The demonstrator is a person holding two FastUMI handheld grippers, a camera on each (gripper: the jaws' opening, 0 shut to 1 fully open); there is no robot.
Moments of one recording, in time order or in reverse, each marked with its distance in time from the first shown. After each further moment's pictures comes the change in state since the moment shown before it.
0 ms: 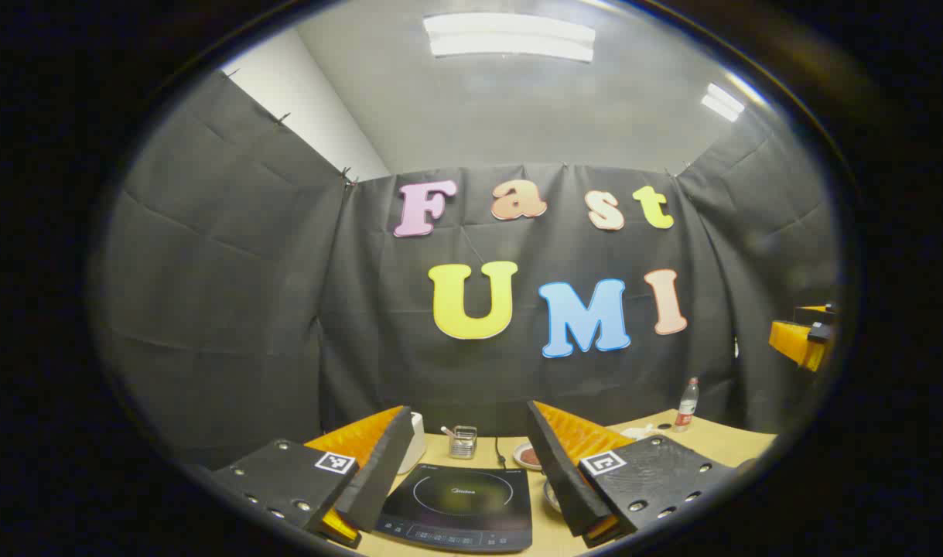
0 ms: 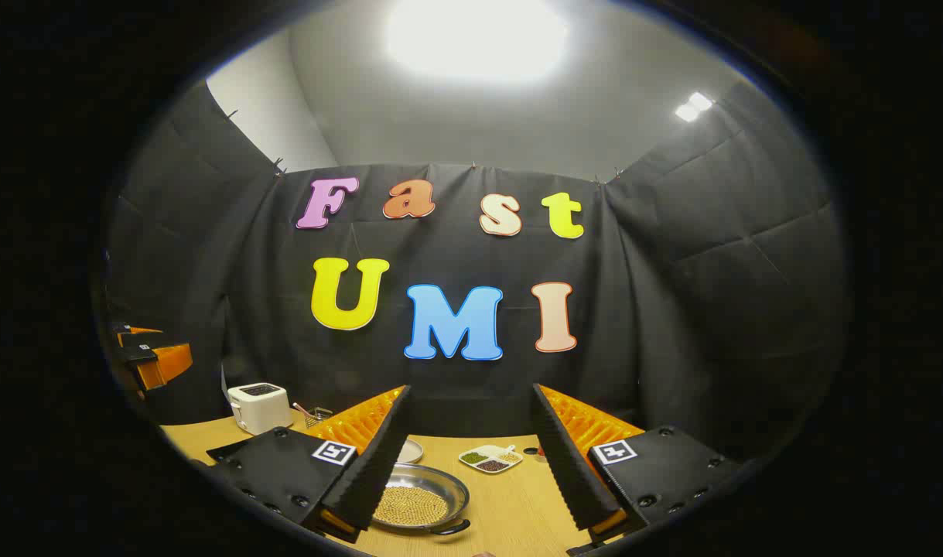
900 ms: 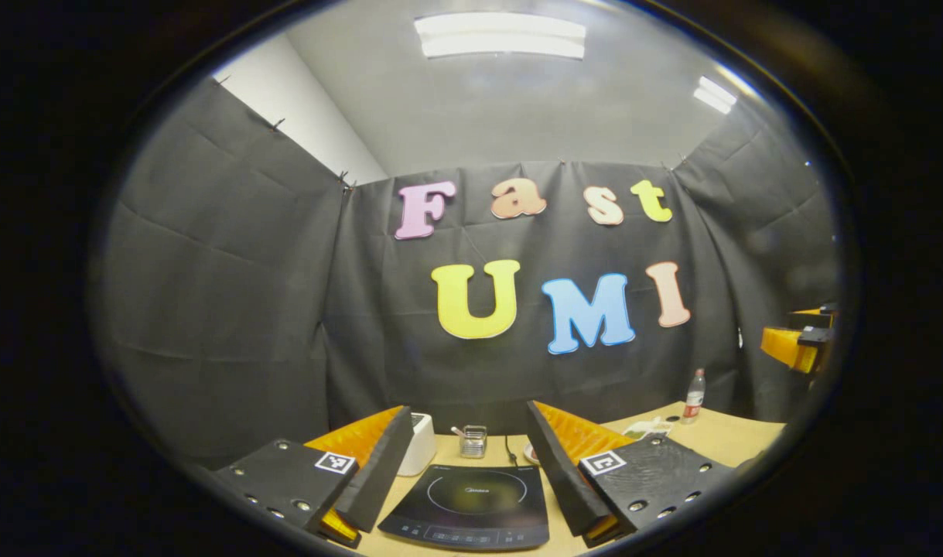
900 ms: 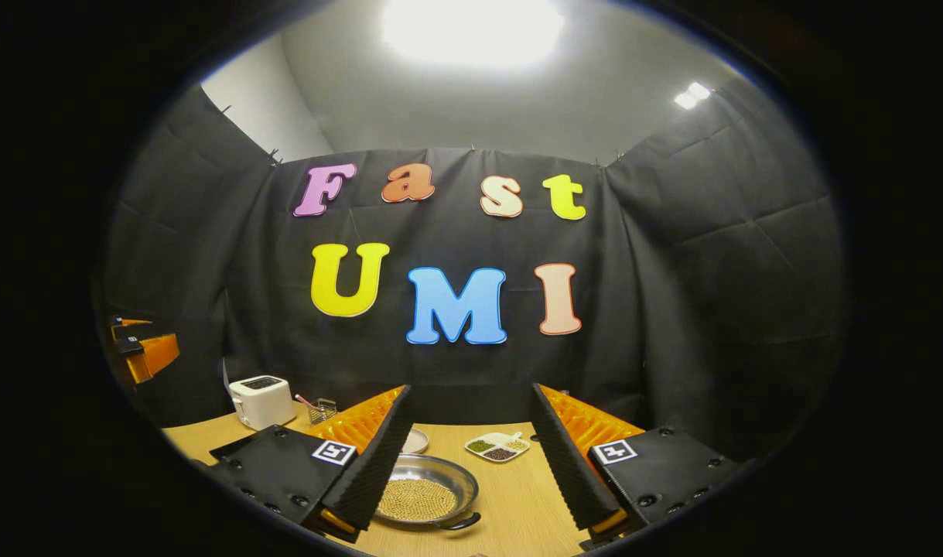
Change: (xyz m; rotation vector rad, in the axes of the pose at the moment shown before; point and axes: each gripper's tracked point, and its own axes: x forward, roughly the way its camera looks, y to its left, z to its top) left arm -0.004 0.023 0.000 0.034 0.000 0.015; right arm 0.011 0.013 -0.019 0.014 0.067 0.006
